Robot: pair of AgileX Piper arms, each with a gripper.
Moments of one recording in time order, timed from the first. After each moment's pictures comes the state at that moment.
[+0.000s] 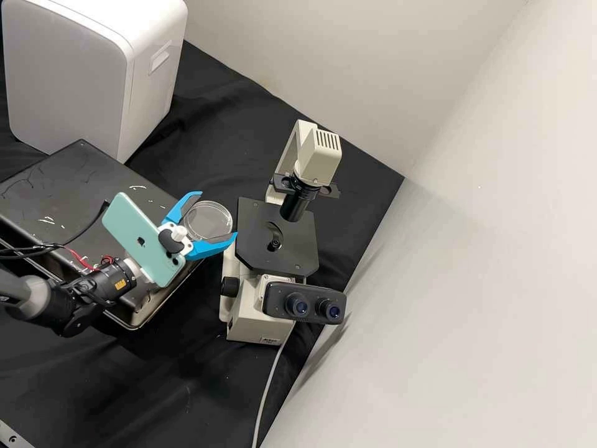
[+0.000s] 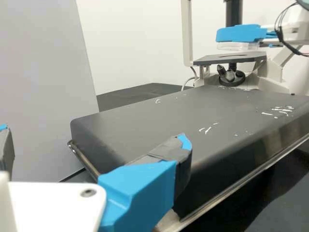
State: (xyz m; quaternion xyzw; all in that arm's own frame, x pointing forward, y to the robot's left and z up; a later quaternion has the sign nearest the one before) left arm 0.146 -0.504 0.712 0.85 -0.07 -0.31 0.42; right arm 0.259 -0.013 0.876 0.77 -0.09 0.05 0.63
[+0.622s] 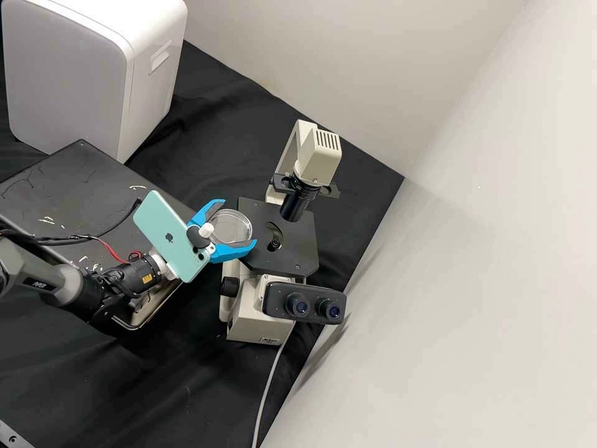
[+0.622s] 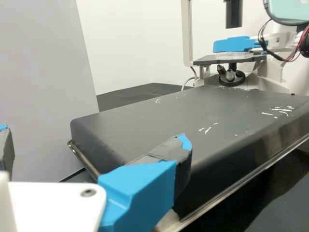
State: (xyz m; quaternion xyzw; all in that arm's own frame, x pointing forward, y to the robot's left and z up) left arm 0.146 -0.504 0.712 0.85 -0.07 -0.31 0.42; right arm 0.297 -0.033 0.882 0.75 -0.12 0.02 0.65
